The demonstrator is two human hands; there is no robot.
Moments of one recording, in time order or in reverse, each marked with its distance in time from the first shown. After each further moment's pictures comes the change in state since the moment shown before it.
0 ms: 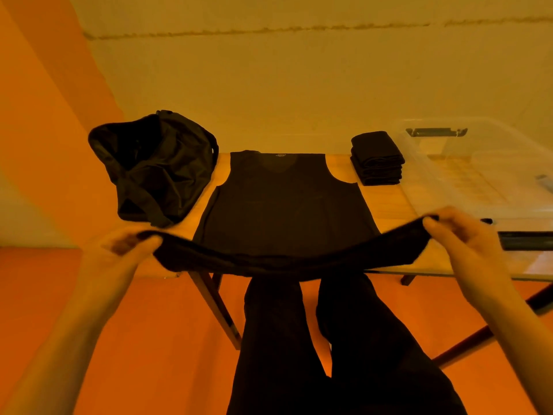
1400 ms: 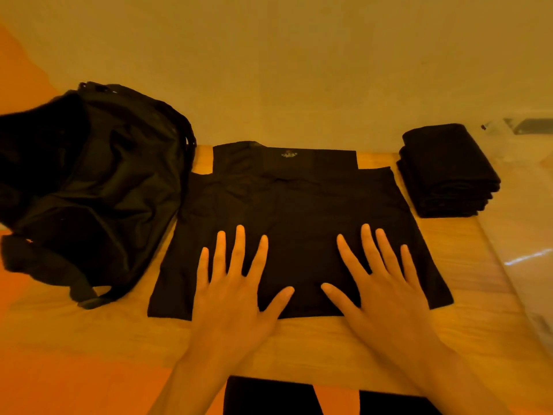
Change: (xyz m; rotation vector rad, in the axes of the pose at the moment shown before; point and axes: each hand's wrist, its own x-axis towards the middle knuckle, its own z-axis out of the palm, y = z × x) left_hand 0.095 -0.104 0.194 1.227 -0.568 0.098; right_hand 0.117 0.073 0.171 -1.138 -0.568 0.120
